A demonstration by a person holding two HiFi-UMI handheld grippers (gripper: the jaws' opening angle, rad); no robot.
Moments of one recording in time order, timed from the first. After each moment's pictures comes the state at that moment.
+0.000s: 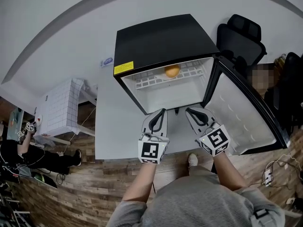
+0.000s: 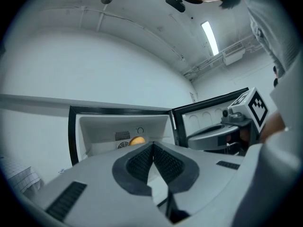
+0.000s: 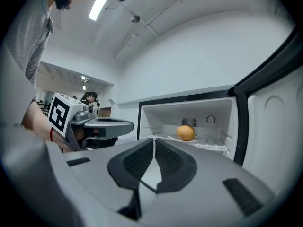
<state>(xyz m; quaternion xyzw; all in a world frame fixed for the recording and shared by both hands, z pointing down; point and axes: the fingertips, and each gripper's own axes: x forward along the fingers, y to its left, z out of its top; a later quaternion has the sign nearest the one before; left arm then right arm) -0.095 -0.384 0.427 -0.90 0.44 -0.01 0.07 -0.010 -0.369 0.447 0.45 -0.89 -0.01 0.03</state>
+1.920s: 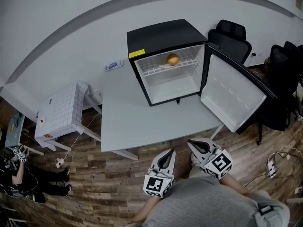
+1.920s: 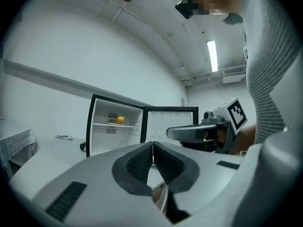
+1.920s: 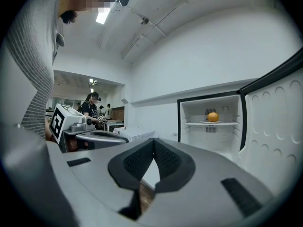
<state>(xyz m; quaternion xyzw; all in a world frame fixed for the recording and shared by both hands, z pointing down) -0.163 -0.105 0.500 -0.93 0.38 0.00 -0.05 -0.094 -0.120 0.474 0.41 -0.91 0.02 0.04</state>
